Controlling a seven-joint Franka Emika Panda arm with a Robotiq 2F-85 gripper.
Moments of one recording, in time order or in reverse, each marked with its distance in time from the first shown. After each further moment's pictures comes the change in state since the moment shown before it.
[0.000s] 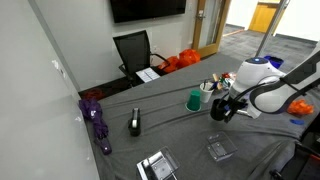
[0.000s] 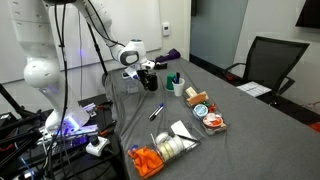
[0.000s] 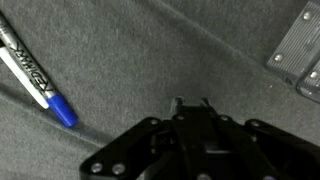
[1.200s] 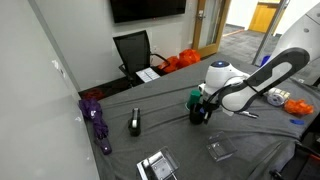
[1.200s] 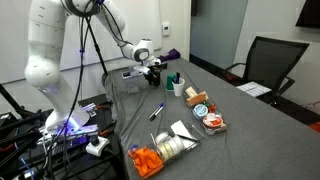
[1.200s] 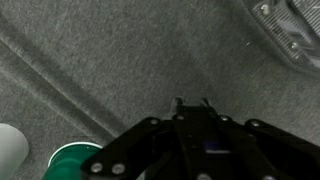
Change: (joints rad) arm 0.038 0.248 0.076 0.358 -0.057 -0.172 -0.192
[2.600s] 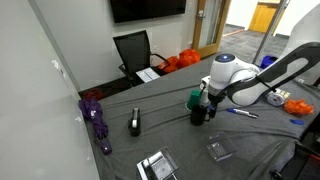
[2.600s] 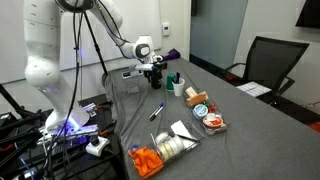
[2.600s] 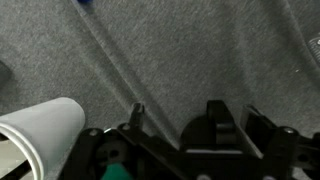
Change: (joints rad) arm 0.008 -0.082 -0.067 -0.034 -0.203 -0.032 -0.031
